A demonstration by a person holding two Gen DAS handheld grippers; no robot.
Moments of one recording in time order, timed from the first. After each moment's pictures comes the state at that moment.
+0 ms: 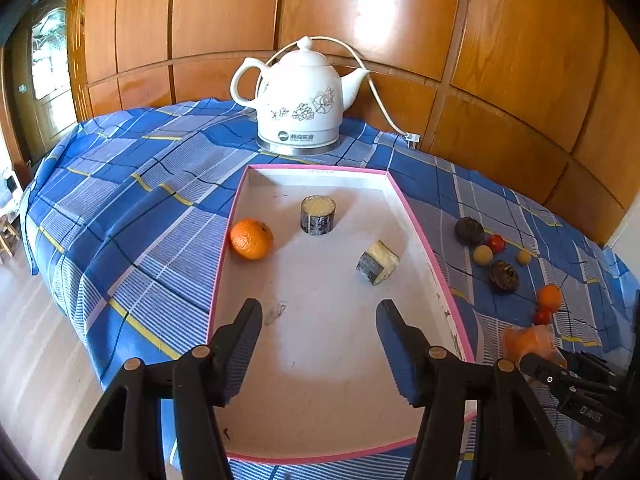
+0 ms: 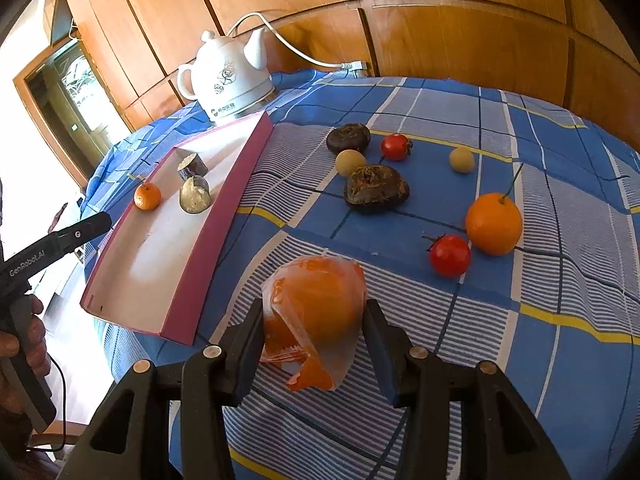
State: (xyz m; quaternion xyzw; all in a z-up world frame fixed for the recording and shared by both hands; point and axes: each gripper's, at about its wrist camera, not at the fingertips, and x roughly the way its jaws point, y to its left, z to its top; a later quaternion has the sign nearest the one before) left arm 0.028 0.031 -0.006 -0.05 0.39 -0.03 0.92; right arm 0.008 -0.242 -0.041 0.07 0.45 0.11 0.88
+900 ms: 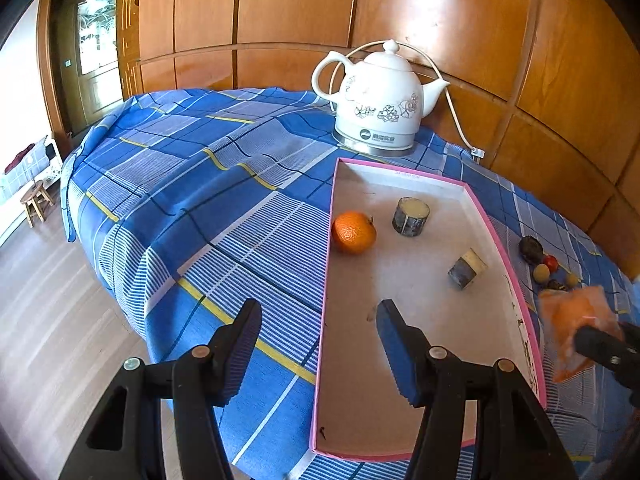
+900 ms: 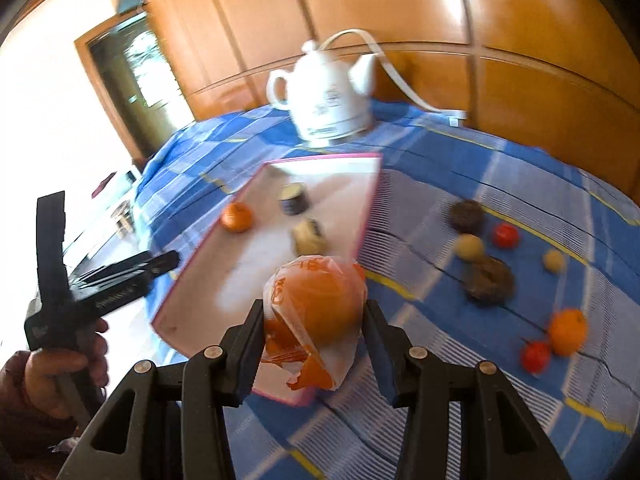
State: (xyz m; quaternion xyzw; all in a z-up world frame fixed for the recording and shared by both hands) left arm 0.022 0.090 -0.018 -0.08 0.39 0.05 0.91; right arm 0.038 -0.157 0.009 0.02 0.42 0.23 0.88
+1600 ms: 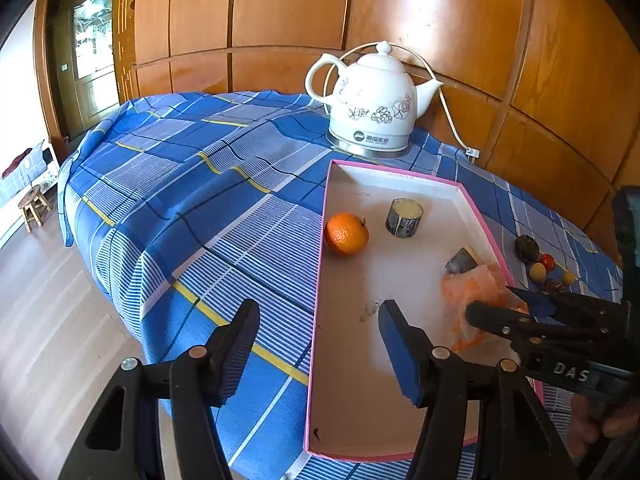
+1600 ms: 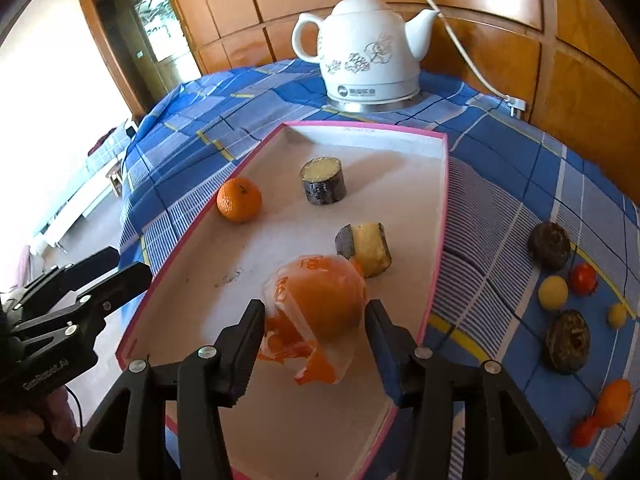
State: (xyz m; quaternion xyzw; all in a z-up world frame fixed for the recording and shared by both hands) left arm 0.022 0.087 -0.016 -0.08 0.39 0.04 0.92; right arm 0.095 -0.095 -0.033 -0.03 0.47 0.24 0.85
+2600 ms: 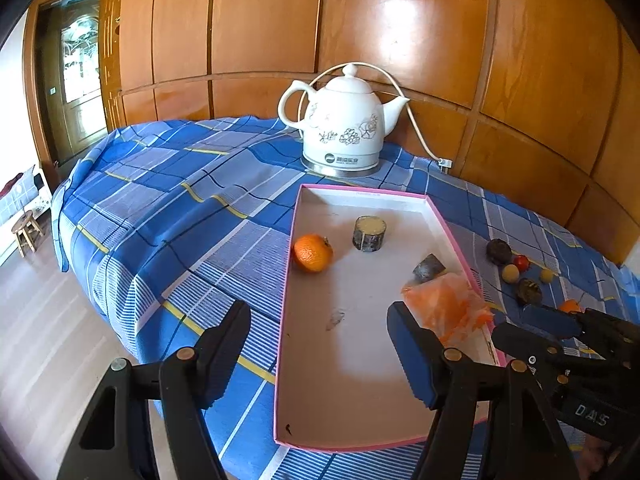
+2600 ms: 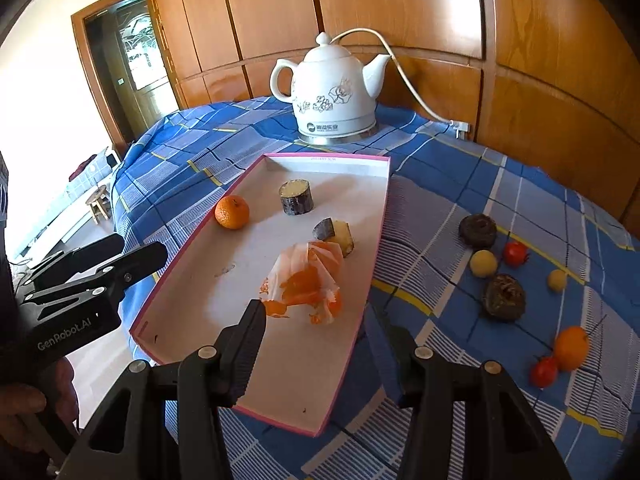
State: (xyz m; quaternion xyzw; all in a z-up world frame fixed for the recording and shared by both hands) left arm 0.007 0.063 0.006 -0.05 0.35 0.01 0.93; right arm 0.038 -0.121 -0.001 -0.03 0.41 0.18 0.89
